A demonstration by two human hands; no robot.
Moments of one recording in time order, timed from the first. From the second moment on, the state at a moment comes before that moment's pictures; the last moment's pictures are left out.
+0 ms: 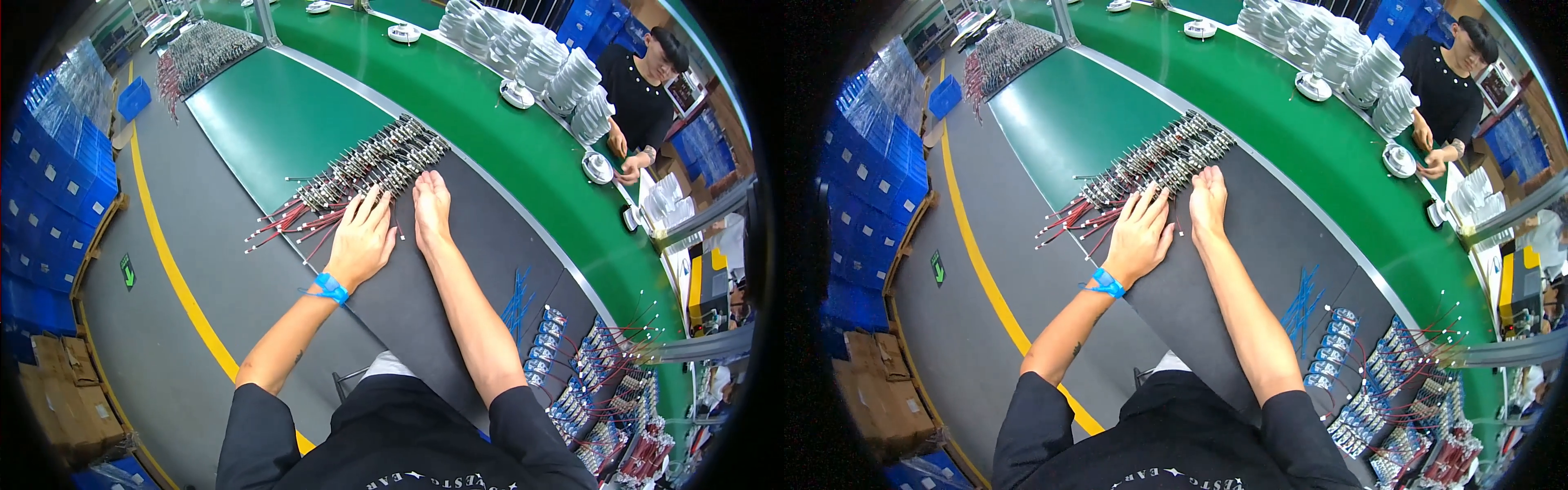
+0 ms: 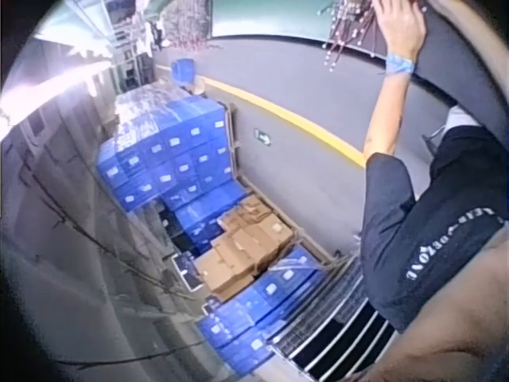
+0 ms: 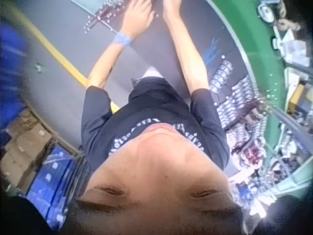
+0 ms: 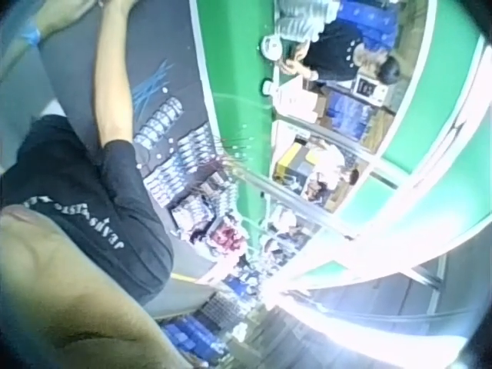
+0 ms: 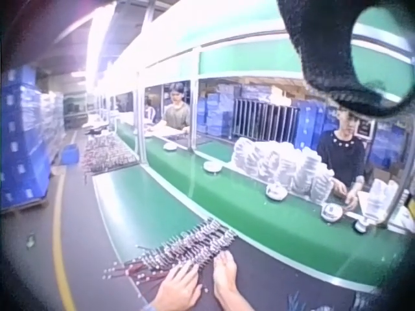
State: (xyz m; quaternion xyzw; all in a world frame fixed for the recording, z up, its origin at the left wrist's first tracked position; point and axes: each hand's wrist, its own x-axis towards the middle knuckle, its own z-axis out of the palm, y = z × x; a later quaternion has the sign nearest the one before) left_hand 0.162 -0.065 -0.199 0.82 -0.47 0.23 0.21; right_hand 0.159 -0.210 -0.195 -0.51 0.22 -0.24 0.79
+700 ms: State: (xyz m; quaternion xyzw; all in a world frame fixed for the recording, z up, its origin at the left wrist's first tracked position) left_hand 0.162 -0.059 -0.202 0.81 -0.47 0.26 0.23; right_hand 0.137 -0.179 -0.192 -0.43 0.22 -0.18 0.86
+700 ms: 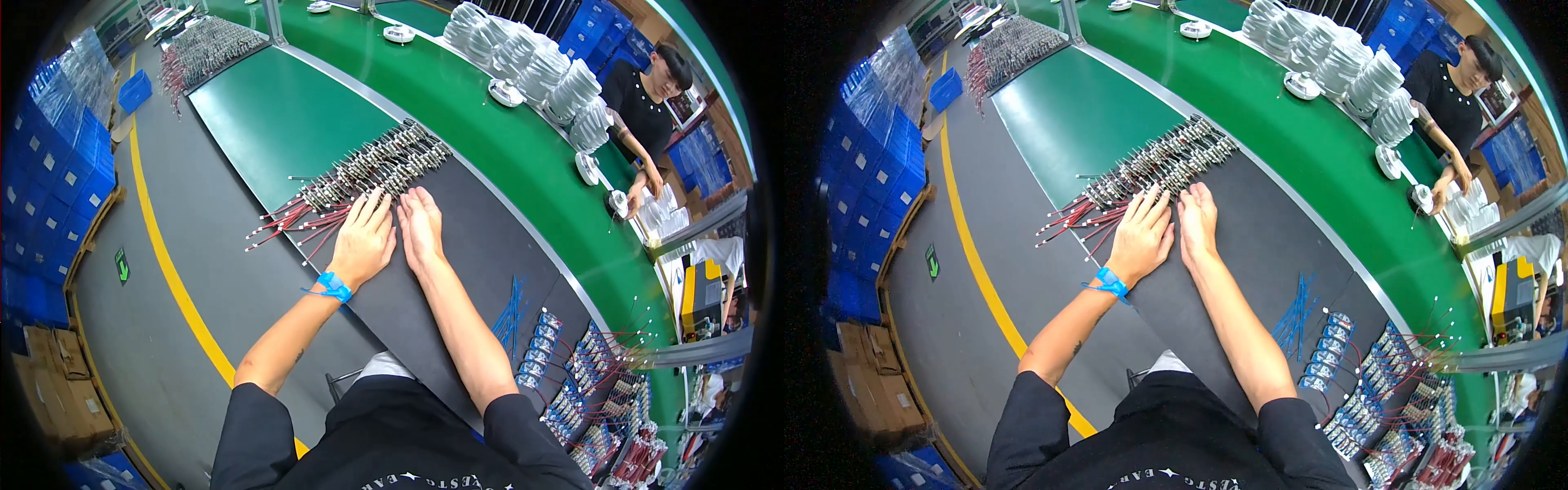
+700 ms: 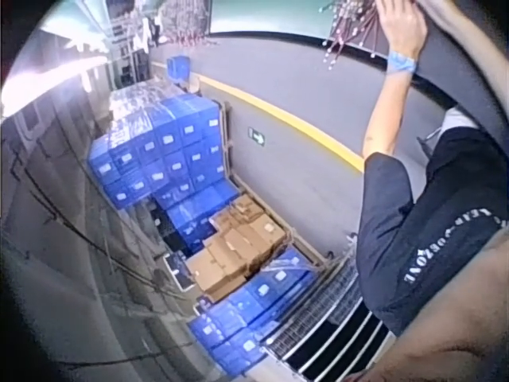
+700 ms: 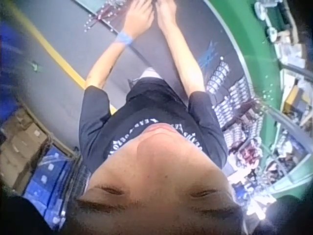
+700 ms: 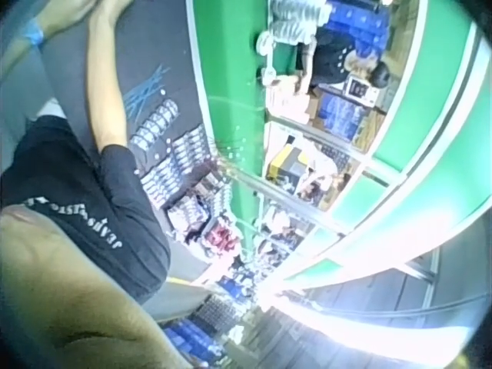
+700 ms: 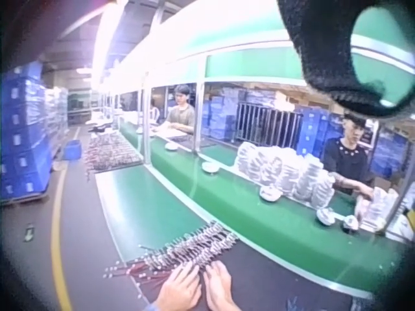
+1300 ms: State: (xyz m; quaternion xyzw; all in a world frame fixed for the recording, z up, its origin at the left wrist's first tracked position) left_hand 0.158 -0.071 -0.189 0.78 -0.52 0.25 0.24; right_hand -0.100 -0.144 -0.153 -0.68 0.23 -0.26 0.65
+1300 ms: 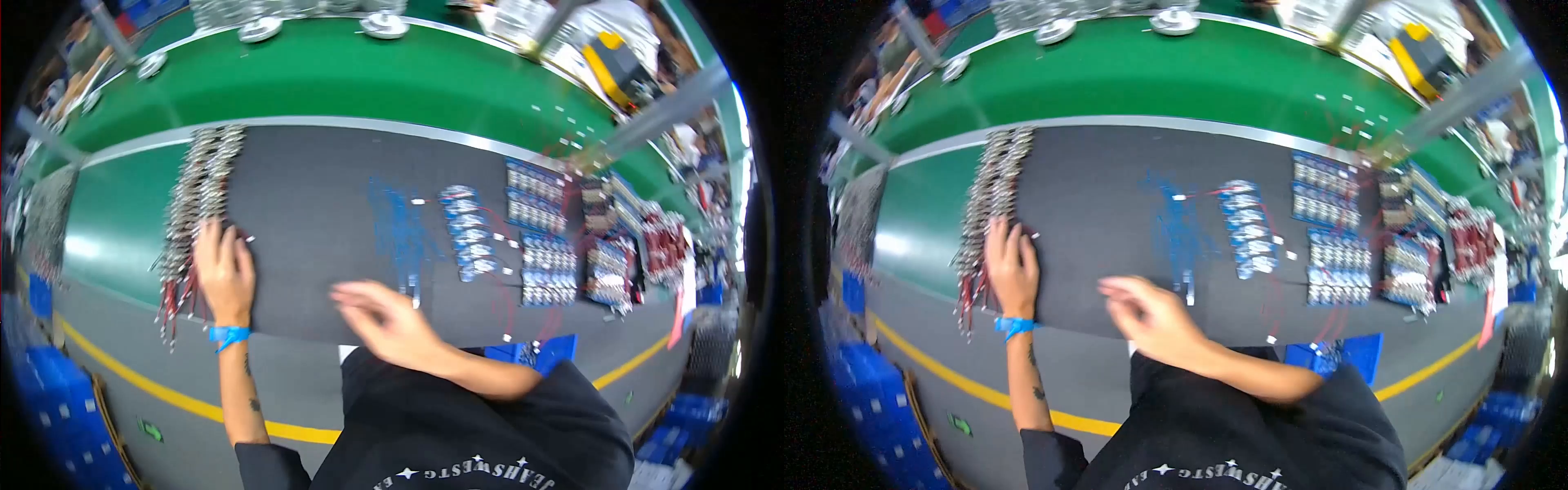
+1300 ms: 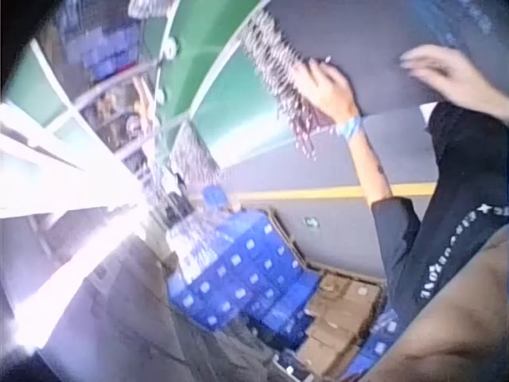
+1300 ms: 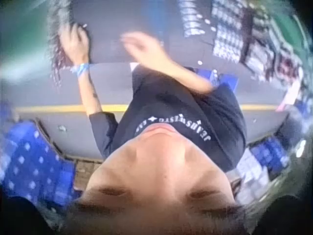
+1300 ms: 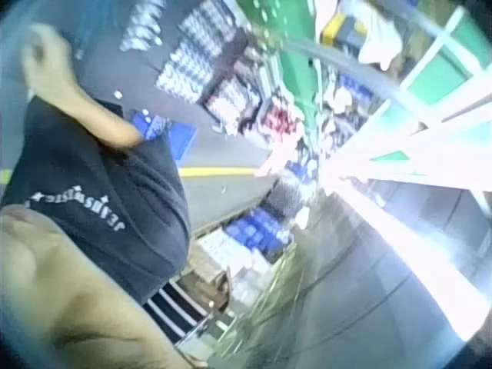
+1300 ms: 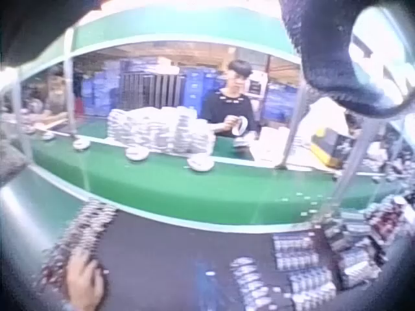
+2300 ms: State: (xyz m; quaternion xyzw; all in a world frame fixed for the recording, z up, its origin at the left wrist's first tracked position) left_hand 0.245 -0.144 -0.189 0.82 -0.52 0.12 0.20; right_hand -0.251 -0.190 -0.188 -0.70 0.54 -0.32 0.35
